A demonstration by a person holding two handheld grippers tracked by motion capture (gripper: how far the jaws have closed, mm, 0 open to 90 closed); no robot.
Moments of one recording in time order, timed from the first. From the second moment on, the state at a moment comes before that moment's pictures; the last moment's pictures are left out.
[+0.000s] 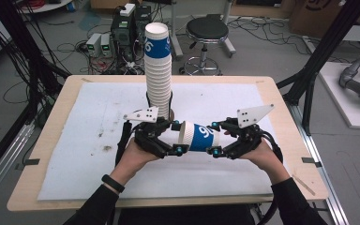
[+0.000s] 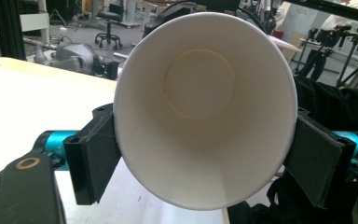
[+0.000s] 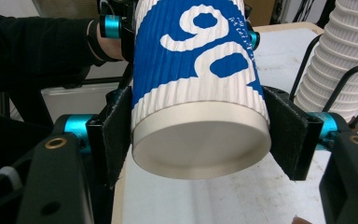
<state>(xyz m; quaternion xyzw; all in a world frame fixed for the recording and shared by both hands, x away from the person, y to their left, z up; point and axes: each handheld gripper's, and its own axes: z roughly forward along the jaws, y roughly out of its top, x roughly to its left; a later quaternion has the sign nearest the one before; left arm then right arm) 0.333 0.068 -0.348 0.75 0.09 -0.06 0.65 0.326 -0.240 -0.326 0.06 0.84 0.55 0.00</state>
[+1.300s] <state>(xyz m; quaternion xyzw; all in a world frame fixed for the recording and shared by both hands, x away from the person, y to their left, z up) 0.326 0.064 -0.330 0.78 0.07 -0.02 0.62 0.321 -0.208 -0.335 0.07 0.89 0.46 -0.01</state>
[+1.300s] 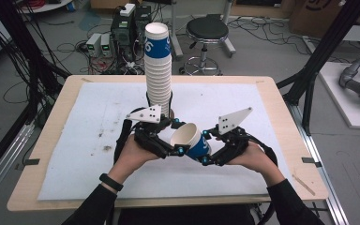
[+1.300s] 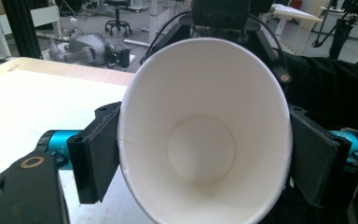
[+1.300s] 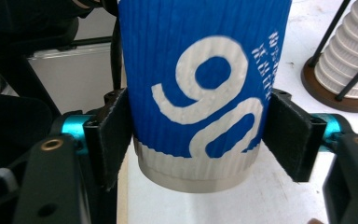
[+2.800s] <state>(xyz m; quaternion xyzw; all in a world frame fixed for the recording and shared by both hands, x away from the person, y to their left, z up) 0.326 0.061 -0.332 0.73 0.09 -0.03 0.68 0.320 -0.214 -0.340 0.08 0.84 0.54 0.00</state>
